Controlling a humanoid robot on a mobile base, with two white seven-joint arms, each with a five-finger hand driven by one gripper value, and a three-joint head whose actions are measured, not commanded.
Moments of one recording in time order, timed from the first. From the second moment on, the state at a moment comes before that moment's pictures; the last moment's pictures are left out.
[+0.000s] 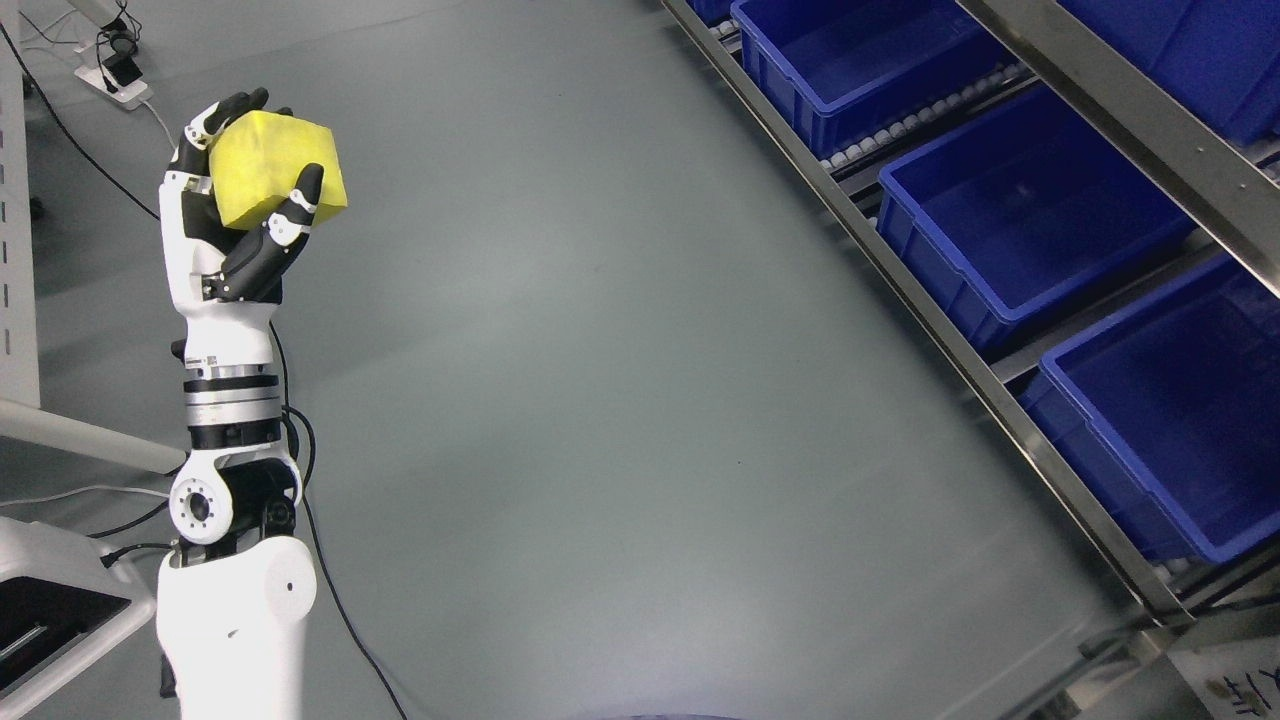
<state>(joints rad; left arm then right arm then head) -0.20 0.00 0.17 -1.58 0.43 -0.36 -0.23 0.00 0.00 0.00 0.00 0.00 -0.02 -0.03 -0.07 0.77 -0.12</state>
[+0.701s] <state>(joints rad) -0.04 0.00 0.21 -1.65 0.43 -0.37 -0.26 0.00 0.00 0.00 0.00 0.00 -0.02 -0.03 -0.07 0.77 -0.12</state>
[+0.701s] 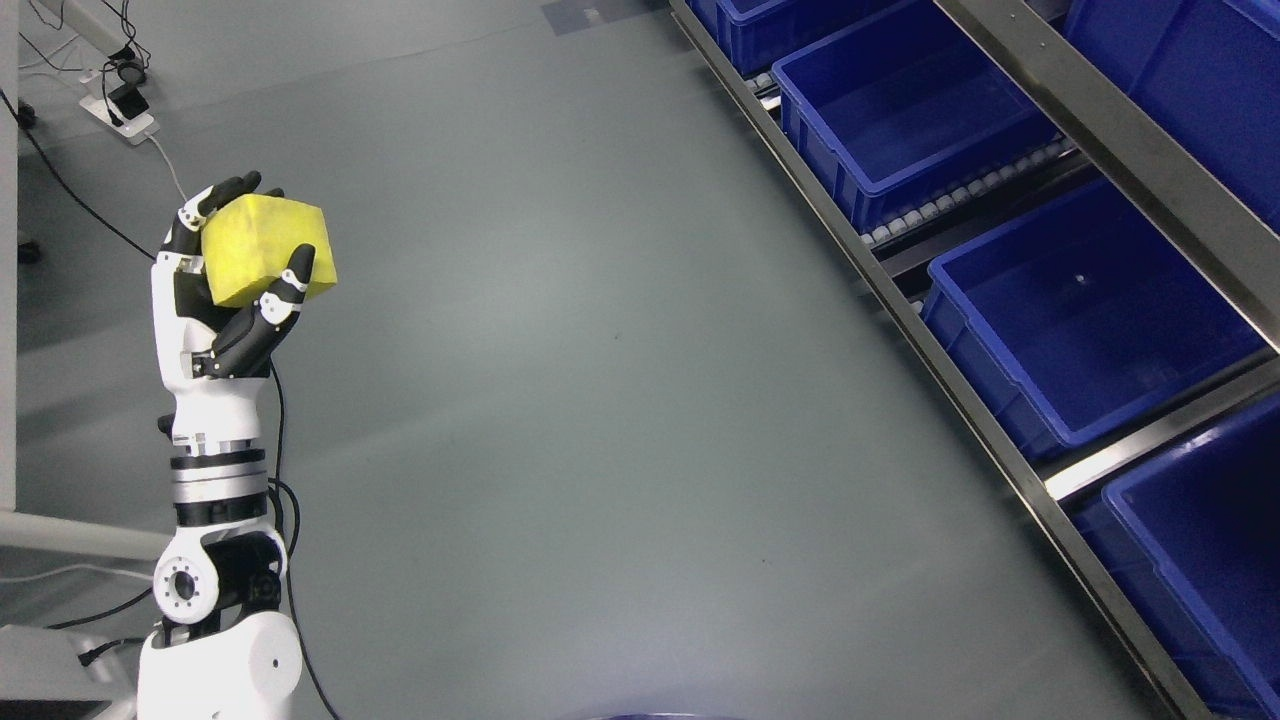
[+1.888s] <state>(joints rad) 0.00 0.01 0.27 -1.69 0.43 -0.38 -0.29 0.00 0.00 0.00 0.00 0.00 -0.02 -0.03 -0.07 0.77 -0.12</state>
